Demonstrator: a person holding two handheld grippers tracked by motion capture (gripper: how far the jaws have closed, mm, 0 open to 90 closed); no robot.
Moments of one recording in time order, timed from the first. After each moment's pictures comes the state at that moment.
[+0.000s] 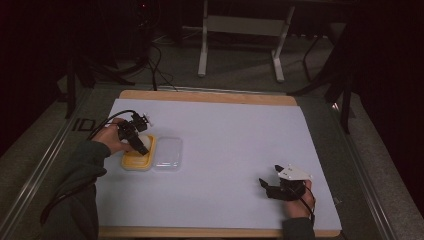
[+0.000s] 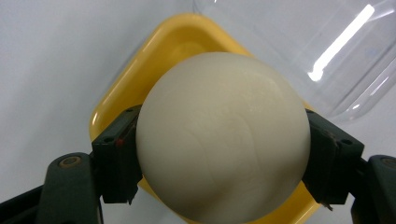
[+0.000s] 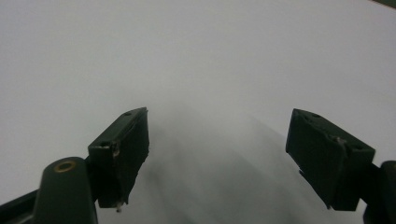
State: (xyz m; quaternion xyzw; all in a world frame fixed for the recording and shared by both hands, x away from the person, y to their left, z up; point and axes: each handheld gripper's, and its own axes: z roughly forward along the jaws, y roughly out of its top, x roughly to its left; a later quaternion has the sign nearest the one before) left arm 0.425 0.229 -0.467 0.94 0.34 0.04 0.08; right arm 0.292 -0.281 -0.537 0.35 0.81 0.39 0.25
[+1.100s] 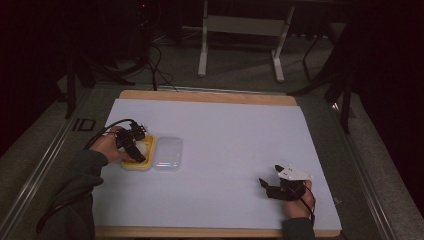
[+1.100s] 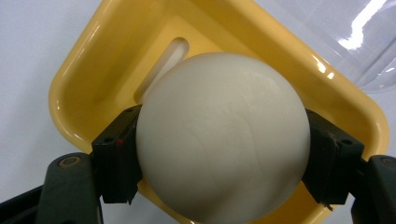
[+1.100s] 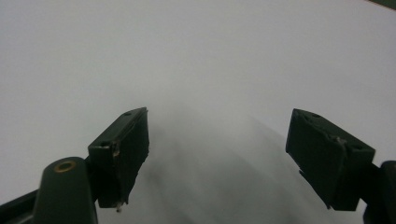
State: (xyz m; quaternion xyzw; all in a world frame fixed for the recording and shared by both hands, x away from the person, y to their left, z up) left arm 0.409 0.233 -0.490 0.94 0.32 0.05 0.07; right arm 0.292 -0.281 -0.537 0.35 0.81 0.39 0.25
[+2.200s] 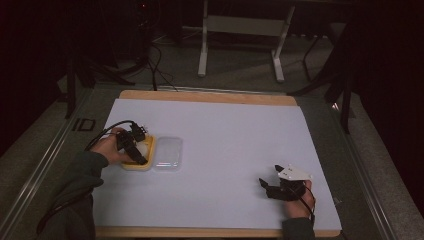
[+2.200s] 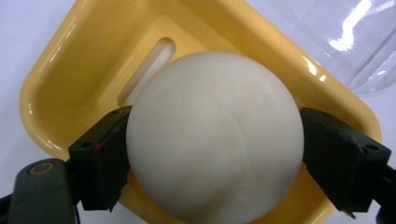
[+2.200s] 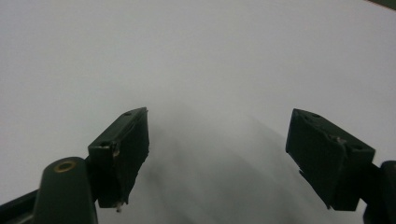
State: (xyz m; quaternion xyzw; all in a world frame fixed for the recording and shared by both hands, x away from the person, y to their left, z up) left arm 0.408 0.235 -0.494 0.94 0.33 0.03 0.09; right arm 0.292 -0.281 -0.537 0.35 0.81 0.39 0.25
